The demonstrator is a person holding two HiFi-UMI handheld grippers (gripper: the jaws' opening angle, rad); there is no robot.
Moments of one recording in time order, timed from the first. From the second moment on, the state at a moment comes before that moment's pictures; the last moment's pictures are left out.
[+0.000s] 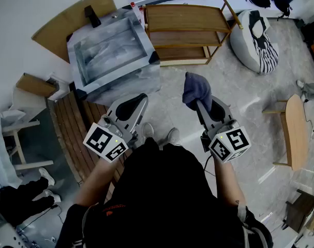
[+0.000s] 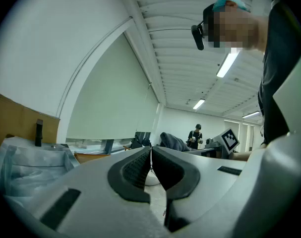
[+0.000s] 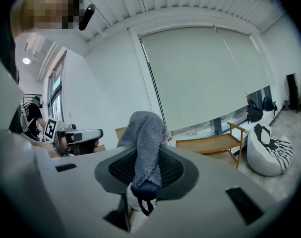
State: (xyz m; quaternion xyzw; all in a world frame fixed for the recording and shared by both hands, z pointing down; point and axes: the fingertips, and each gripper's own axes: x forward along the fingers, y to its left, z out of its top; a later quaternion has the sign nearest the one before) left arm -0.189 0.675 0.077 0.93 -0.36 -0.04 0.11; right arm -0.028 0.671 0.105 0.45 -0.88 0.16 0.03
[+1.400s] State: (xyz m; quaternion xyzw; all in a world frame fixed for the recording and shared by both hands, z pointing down) left arm -0.084 0.649 0.099 0.92 -0.37 -0.02 0.11; right arm 0.077 0.650 0.121 0.43 -0.89 0.16 0.03
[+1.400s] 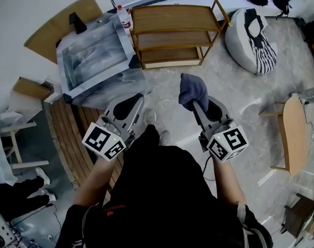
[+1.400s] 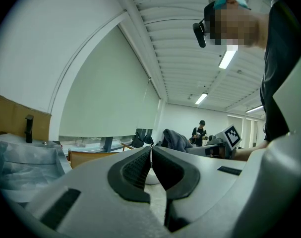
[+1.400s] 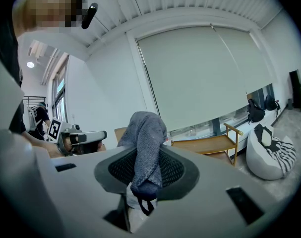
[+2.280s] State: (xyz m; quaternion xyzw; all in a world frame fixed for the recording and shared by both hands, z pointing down) left arm -0.063 0.547 0.122 0.92 -0.38 -0.03 0.12; right arm 0.100 0.552 0.144 0.43 -0.89 0.16 0.05
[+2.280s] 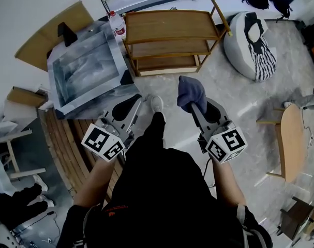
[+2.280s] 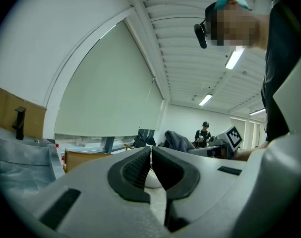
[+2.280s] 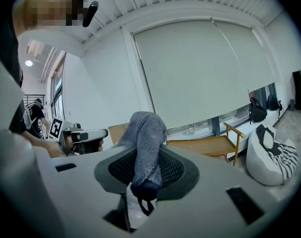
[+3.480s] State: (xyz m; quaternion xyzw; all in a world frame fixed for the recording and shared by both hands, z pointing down) left arm -0.081 0.273 0.151 0.91 -0.39 -0.02 0.17; right arm 0.072 0.263 0.176 0.40 -0.89 0.21 0.09
